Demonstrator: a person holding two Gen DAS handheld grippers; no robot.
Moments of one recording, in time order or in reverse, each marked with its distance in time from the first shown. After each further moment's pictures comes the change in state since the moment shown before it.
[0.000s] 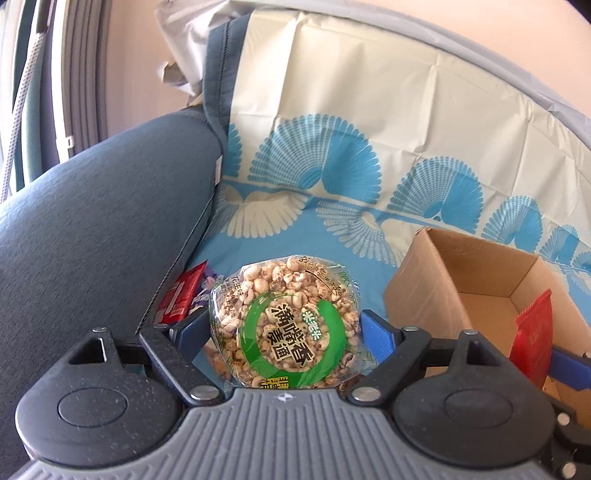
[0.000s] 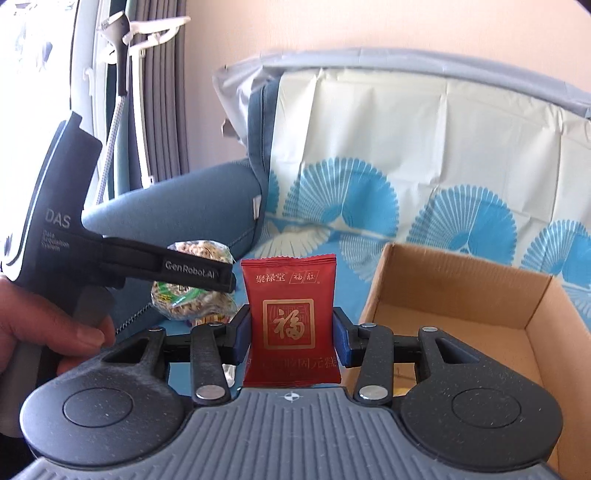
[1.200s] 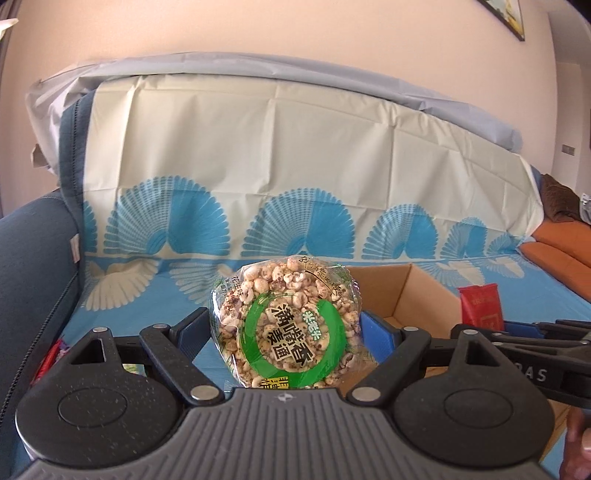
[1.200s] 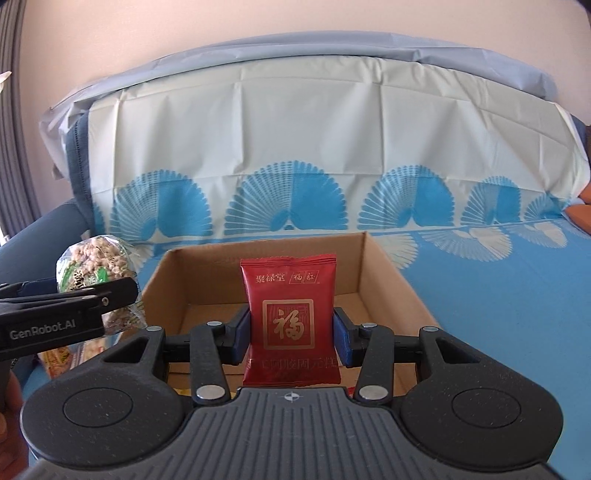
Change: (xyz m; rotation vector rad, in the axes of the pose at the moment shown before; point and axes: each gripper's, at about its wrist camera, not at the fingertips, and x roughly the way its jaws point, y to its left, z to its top) left arm -0.012 -0.150 -0.011 0.191 -0.195 -0.279; right arm -0.023 -0.145 -0.019 0.270 0.027 -0.414
